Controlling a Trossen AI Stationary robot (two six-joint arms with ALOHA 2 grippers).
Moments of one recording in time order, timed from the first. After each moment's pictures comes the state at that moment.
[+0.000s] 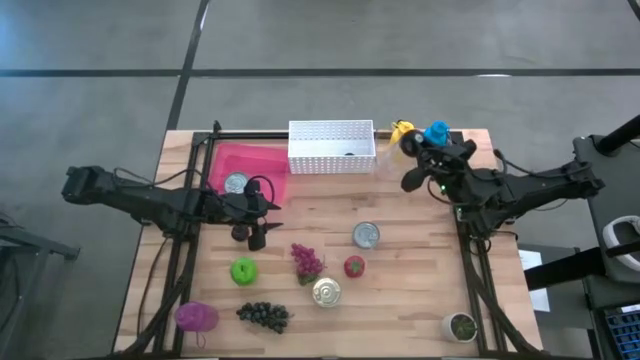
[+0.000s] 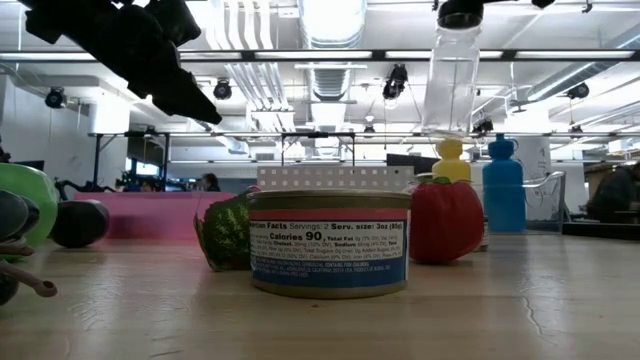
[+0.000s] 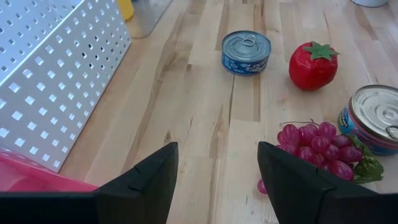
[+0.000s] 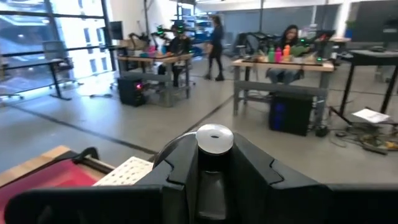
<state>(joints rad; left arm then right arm) -0.11 1.01 0.56 -0.18 -0.24 -0.11 0.22 0.89 0.87 -0.02 1.29 0.10</state>
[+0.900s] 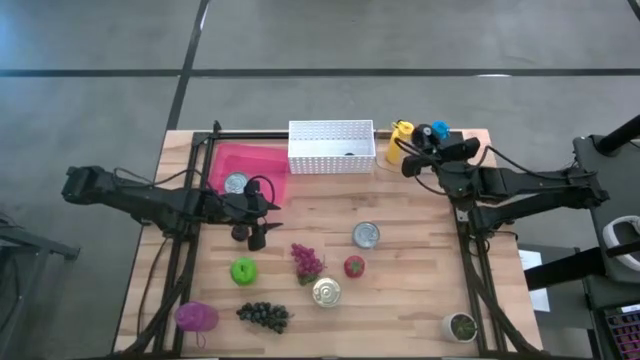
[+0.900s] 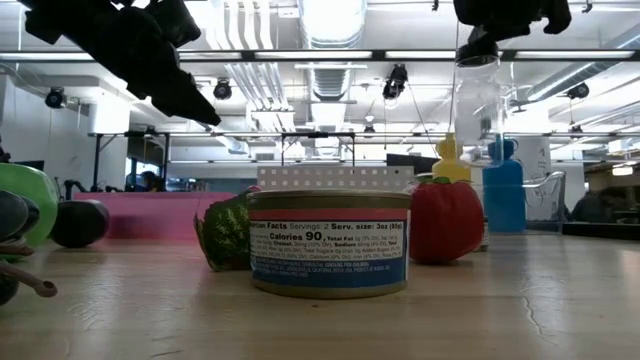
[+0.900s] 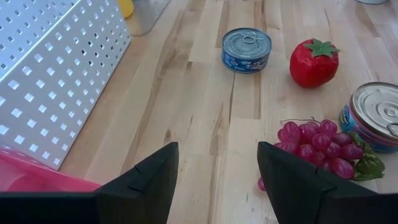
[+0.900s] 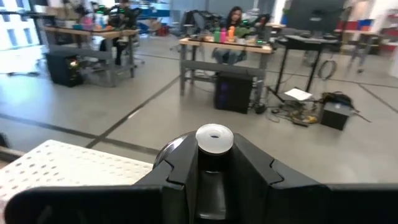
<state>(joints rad) -0.11 1.01 0.56 -0.18 -0.24 -0.11 0.05 0.89 0.85 -0.37 1.33 0.38</state>
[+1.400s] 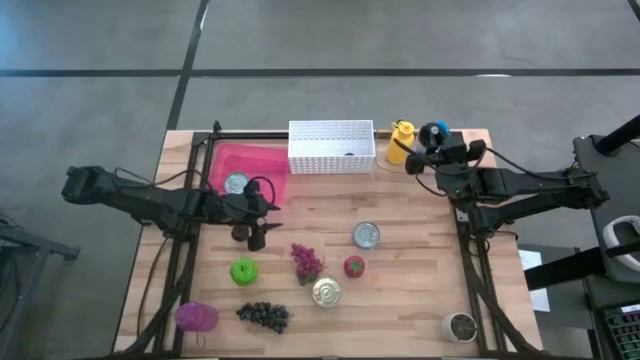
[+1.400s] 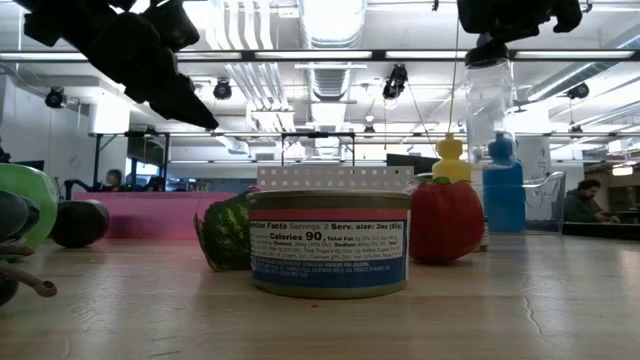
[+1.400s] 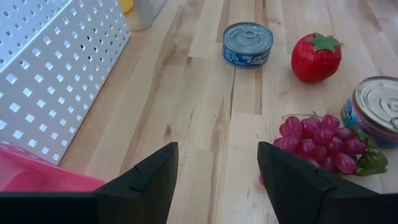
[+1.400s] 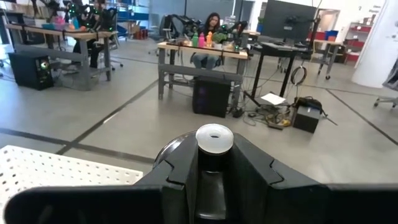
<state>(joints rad) -0.11 1.01 0.55 -0.19 -0.24 -0.11 0.04 0.88 0.84 -0.43 1.42 0.40</state>
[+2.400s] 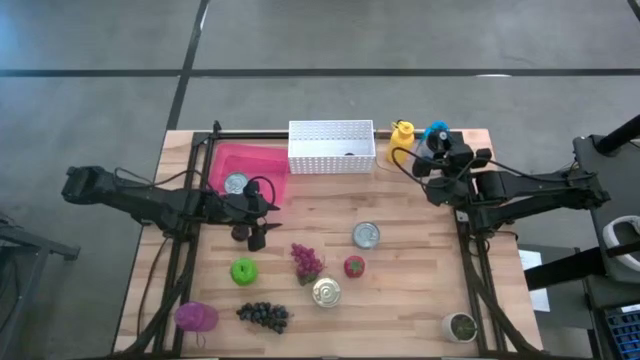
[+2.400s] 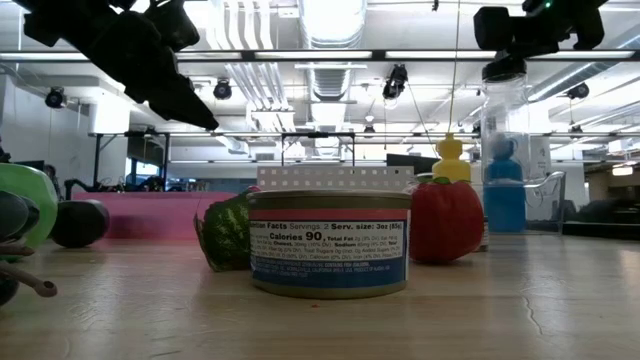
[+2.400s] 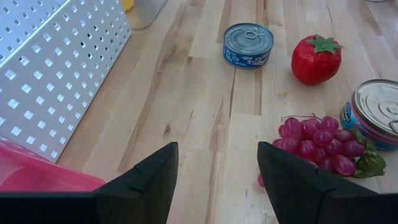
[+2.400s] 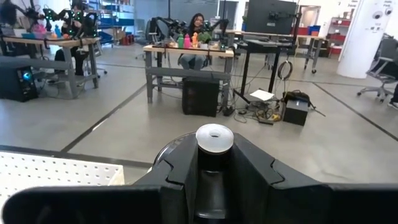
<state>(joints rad) -0.11 1.01 0.55 -0.19 -0.24 -0.13 0.05 0.88 0.80 -0.81 1.46 0.86</state>
